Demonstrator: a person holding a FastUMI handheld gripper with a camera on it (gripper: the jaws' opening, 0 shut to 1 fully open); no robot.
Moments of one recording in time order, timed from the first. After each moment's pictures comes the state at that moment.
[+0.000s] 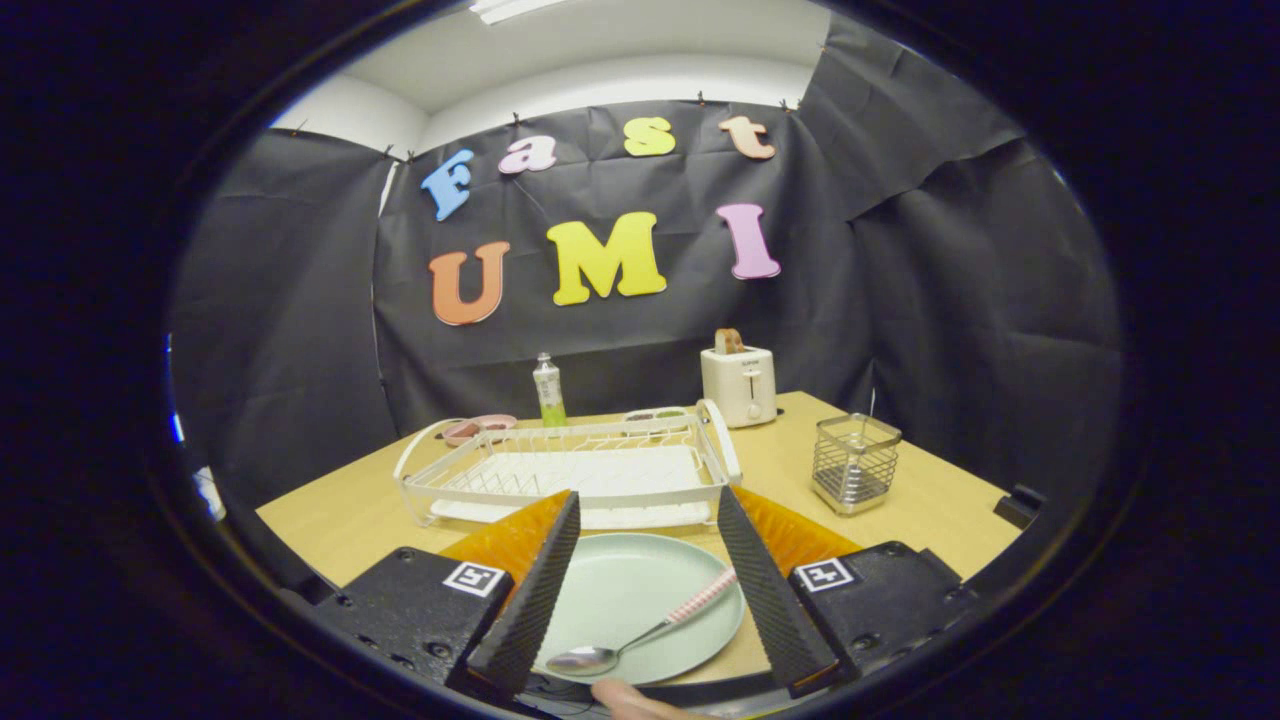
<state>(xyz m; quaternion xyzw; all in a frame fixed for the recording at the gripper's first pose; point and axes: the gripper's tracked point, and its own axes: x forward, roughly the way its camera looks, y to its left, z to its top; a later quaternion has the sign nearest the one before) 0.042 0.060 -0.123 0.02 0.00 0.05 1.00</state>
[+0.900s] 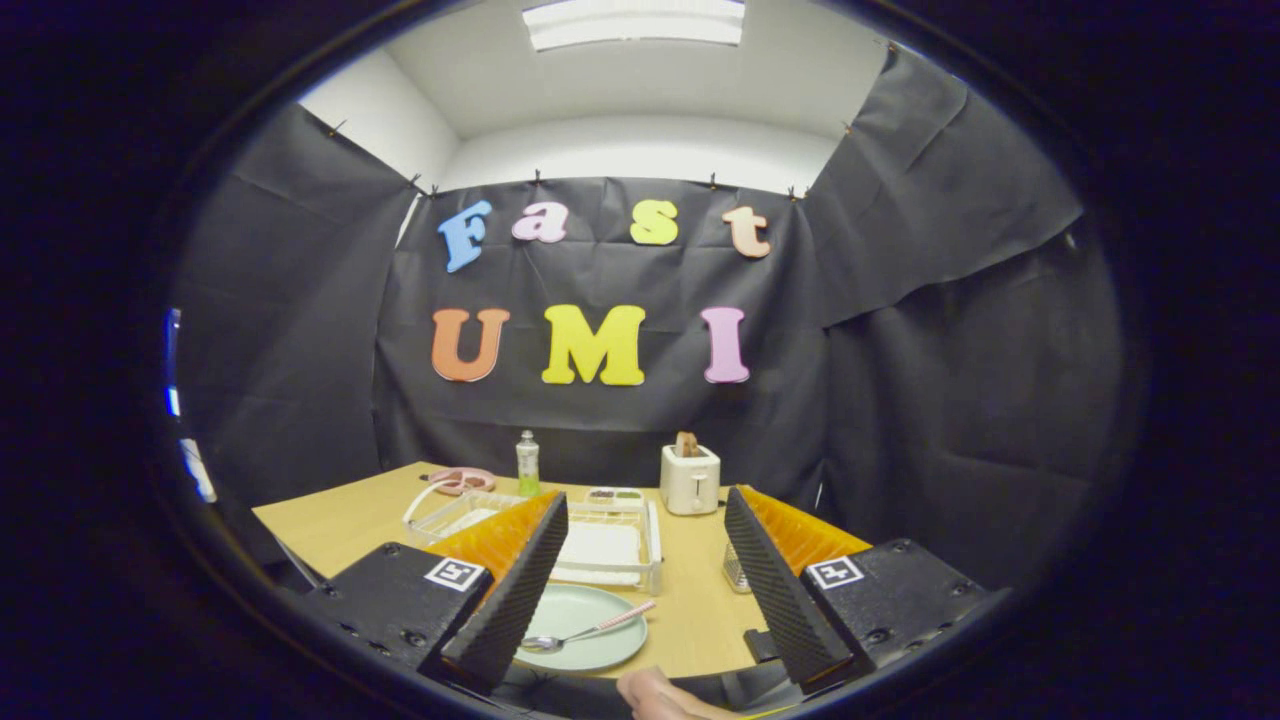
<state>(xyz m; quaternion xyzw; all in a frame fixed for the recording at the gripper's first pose) -0.085 0.022 -0.008 -0.03 -0.09 0.02 1.00</state>
